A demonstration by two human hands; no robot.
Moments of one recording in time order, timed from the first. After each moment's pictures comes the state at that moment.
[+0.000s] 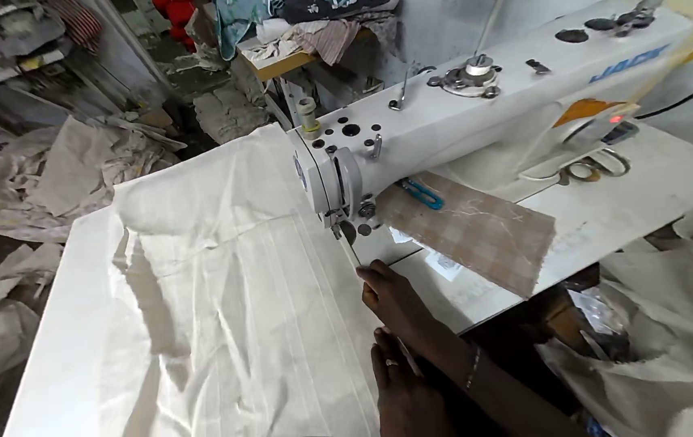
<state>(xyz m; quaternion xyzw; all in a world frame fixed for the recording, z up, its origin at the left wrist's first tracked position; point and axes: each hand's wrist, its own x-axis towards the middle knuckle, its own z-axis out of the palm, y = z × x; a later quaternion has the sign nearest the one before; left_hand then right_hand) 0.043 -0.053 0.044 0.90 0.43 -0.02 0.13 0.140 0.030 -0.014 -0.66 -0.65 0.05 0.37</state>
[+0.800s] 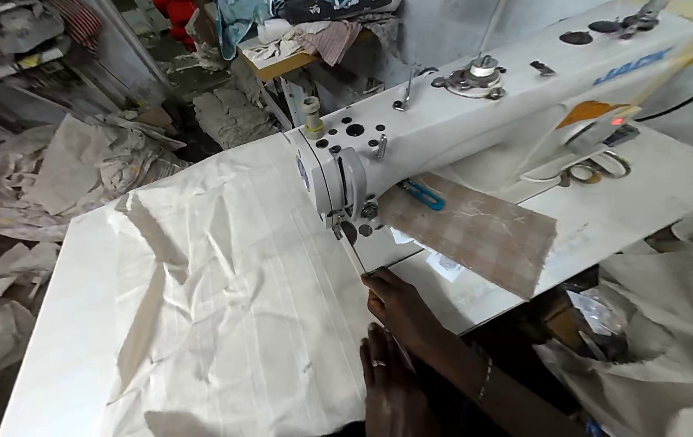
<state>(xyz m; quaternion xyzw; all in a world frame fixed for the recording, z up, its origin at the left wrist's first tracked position) 0.030 -0.047 0.011 0.88 0.42 0.15 0.13 0.141 0.020 -0.014 -0.65 -0.66 0.03 0.38</state>
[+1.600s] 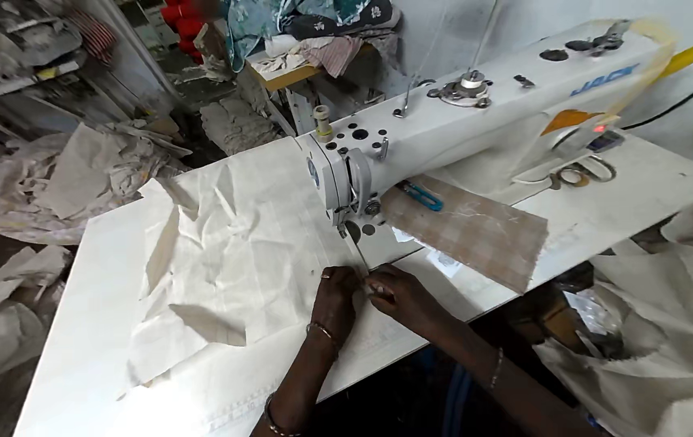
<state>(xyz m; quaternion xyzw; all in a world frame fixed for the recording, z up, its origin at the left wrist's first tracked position) 0.005 0.088 -0.015 0.86 0.32 0.33 0.20 0.159 0.019 0.002 -0.63 -0.67 0.21 0.33</state>
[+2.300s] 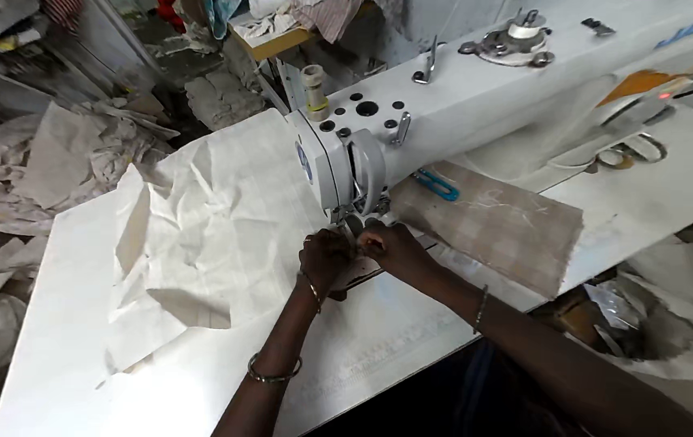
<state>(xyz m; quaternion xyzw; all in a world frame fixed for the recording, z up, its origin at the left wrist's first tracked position) 0.020 0.154 0.029 0.76 0.46 0.12 0.45 0.180 0.086 0.017 -0.63 -0.66 0.23 0.34</state>
